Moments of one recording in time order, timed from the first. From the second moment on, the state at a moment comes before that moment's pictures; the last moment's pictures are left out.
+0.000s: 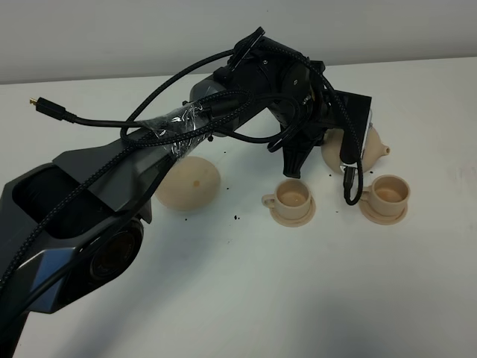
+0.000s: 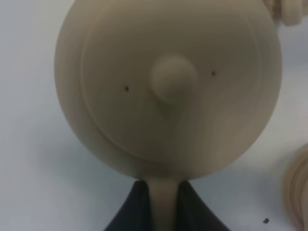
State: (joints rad) left arm -0.70 2.44 -2.18 0.01 0.80 1.22; right arm -0.01 -0.01 -0.49 0.12 1.07 -0.08
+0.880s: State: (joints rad) left arm -0.73 2.48 -2.18 0.07 0.71 1.33; right arm -0.01 -0.01 -0.49 0.12 1.07 -0.08
